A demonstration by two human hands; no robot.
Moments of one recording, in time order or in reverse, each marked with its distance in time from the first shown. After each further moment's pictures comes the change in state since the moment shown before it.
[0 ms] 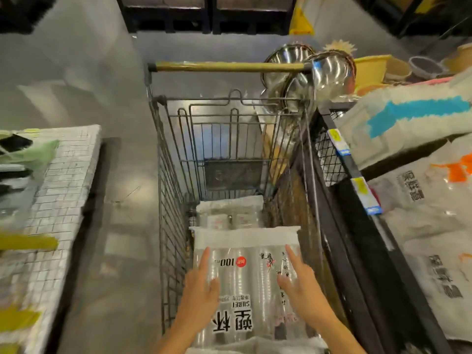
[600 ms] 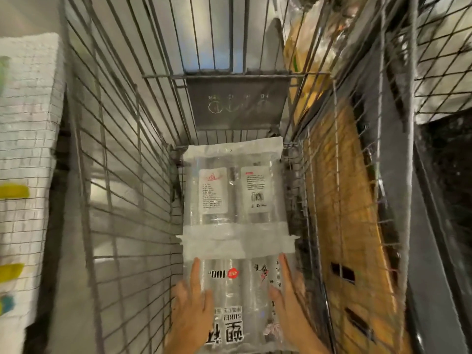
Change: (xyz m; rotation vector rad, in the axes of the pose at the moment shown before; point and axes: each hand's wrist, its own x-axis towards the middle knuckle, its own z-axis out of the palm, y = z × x) left_hand 0.047 -0.160 0.125 0.252 -0.011 -0.330; right_hand 0.071 0.143 0.160 -0.005 -0.160 0.155
